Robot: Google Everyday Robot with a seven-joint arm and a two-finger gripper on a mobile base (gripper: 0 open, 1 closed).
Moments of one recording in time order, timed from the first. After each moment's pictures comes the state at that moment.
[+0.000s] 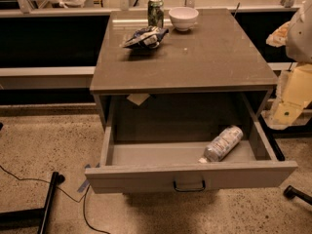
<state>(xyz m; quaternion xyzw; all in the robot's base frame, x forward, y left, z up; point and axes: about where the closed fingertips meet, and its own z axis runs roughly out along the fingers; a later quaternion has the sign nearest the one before) 0.438 -0.216 0.977 -0.60 0.78 -0.04 0.16</state>
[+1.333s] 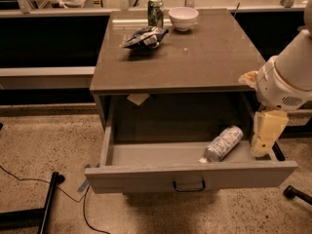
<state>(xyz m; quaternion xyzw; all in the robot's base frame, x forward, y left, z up) 0.457 -0.213 0.868 -0.67 0.73 -0.01 0.15</state>
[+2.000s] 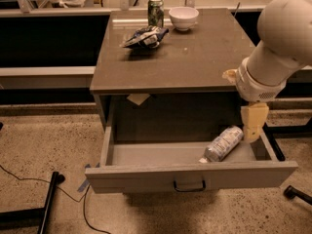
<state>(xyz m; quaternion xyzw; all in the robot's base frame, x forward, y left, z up) 0.512 -0.222 0.835 -0.73 0.67 -0.08 0.11</state>
